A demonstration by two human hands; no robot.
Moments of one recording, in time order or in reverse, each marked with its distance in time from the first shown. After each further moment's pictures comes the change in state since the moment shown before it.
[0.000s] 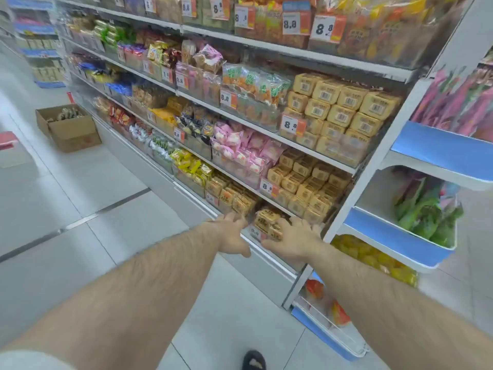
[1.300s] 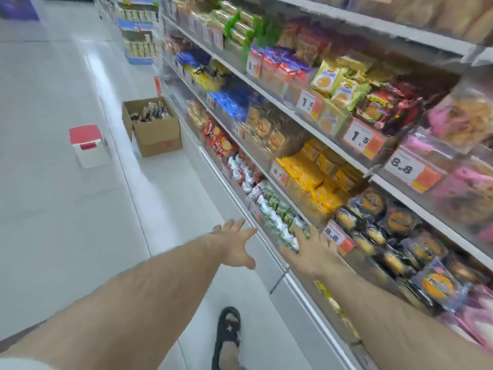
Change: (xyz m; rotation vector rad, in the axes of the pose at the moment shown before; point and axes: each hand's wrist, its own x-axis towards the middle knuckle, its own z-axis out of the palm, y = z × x) left_hand 0.366 -0.780 -0.263 -0.185 -0.068 -0.178; right_hand 0.720 -0.564 -0.120 -0.064 -0.091 -0.147
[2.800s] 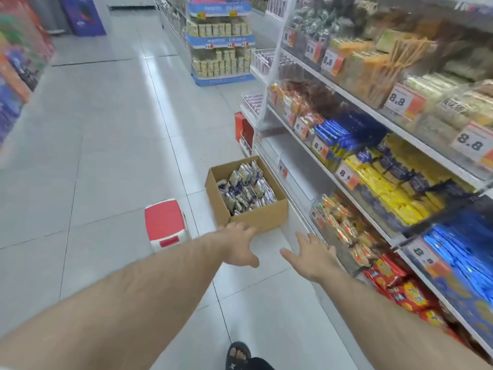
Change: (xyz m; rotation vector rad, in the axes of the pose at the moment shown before) left_hand 0.357 -0.895 -0.524 -0.044 0.013 -0.157; right_hand 0.775 -0.782 -0.252 0.041 -0.047 -0.131
